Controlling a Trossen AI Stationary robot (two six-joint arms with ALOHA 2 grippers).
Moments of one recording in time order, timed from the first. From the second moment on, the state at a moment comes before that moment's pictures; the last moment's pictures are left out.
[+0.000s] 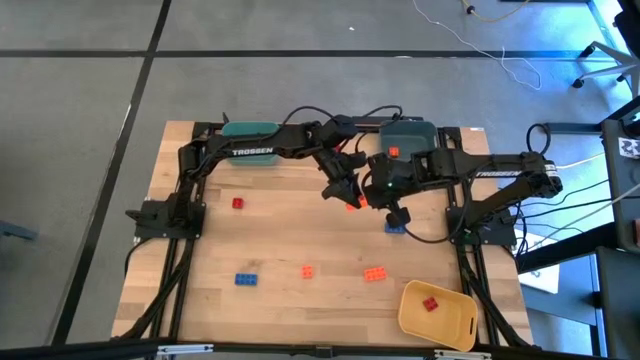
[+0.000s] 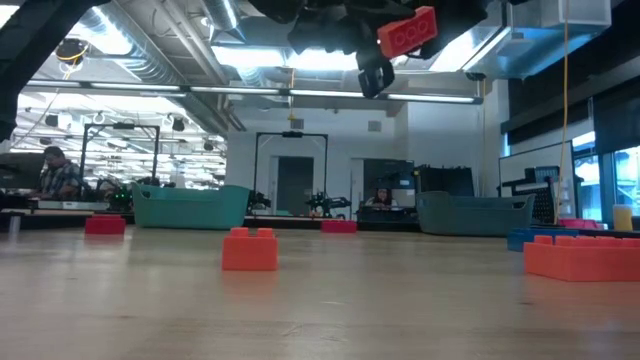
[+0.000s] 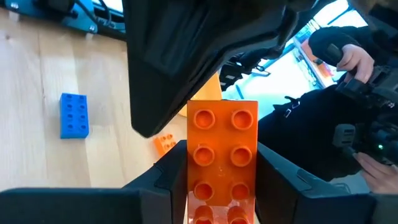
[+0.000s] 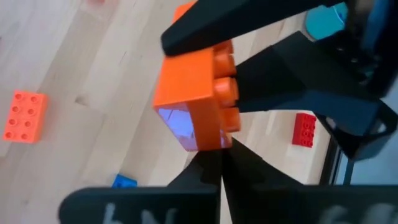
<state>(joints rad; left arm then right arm) 0.27 2.01 1.80 -0.38 0.94 -0.22 0.05 1.43 1.44 -1.05 0.14 -0.40</state>
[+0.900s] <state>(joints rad) 0.27 2.01 1.80 -0.44 0.90 -0.20 0.05 1.42 1.44 -1.06 0.16 -0.38</state>
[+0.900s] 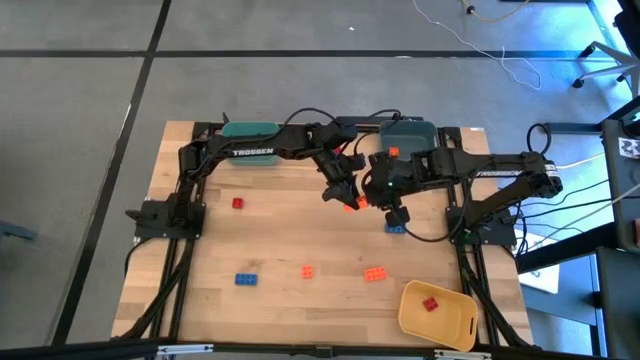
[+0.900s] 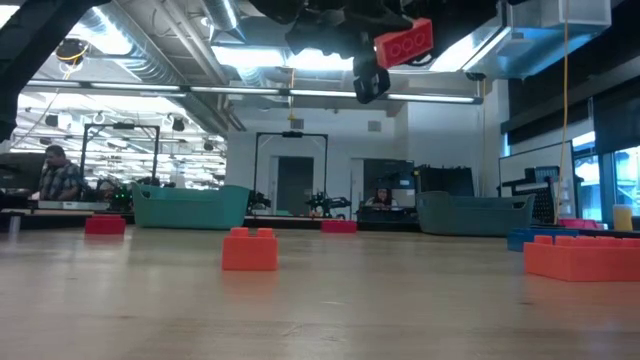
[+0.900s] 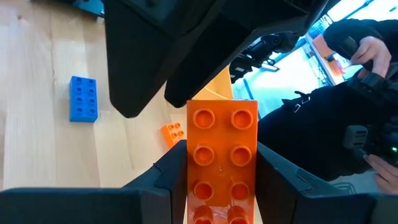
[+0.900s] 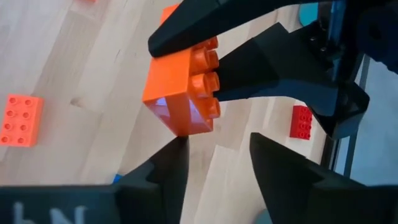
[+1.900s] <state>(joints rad) 0.27 2.01 1.80 -0.46 0.84 -0.17 0.05 1.42 1.44 -1.01 0.10 -0.40</state>
